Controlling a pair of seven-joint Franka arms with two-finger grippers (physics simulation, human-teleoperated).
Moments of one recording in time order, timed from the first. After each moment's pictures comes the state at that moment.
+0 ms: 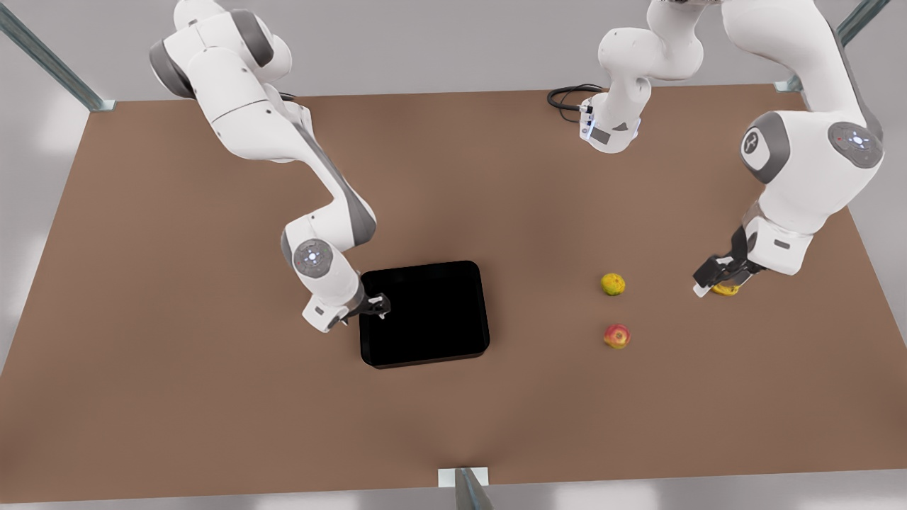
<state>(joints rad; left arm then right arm) -0.22 0.13 0.18 -1.63 -0.09 1.99 -0.28 0.33 0.53 0.13 -1.70 -0.02 2.34 0.36</state>
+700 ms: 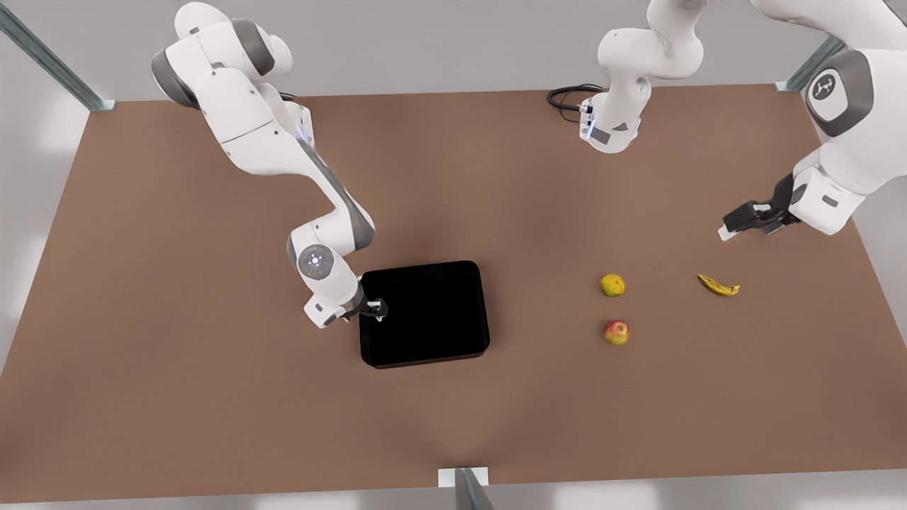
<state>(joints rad) -0.21 0.08 0.25 -1.46 -0.15 1.52 -0.10 0.31 0.56 0.14 -1.85 -0.03 2.53 0.50</state>
